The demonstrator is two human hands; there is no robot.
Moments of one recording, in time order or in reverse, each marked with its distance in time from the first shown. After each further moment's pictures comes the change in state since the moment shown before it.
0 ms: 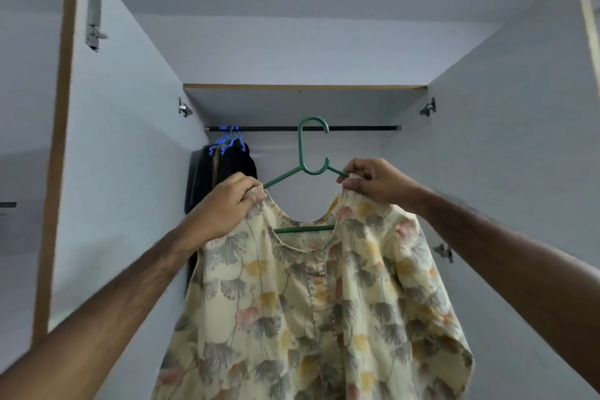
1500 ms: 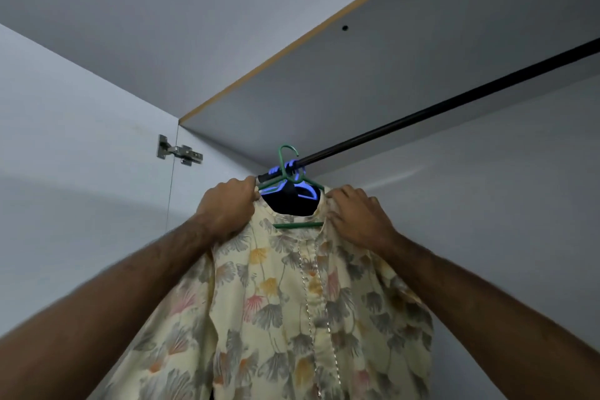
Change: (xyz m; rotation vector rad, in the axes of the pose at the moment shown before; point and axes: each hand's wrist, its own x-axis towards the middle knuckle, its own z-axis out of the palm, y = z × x) left_hand 0.370 -0.381 0.173 1.234 0.127 -0.349; right_hand 0.576 0.367 0.289 -0.223 0.309 -0.436
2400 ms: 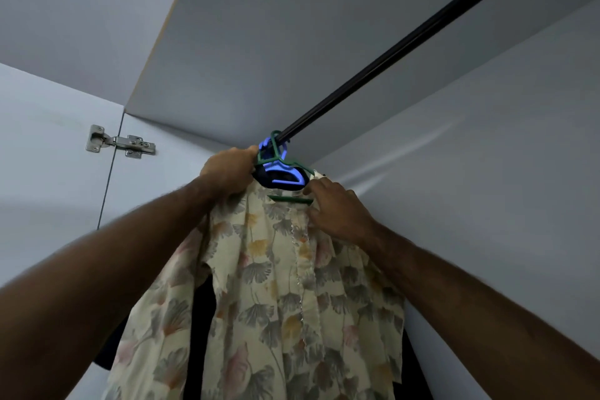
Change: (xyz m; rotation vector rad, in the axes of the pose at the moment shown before) left_hand 0.139 0.059 0.109 0.211 -0.070 -0.035; right_hand 0.078 0.095 0.139 0.365 0.030 -0.146
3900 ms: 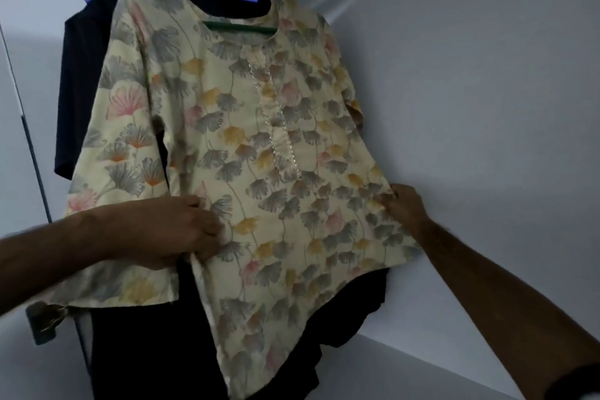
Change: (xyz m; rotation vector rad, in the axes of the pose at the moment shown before) left_hand -0.291 0.018 0.066 0.134 -0.588 1.216; right_hand -0.319 0.144 0.119 0.521 -0.162 0.900
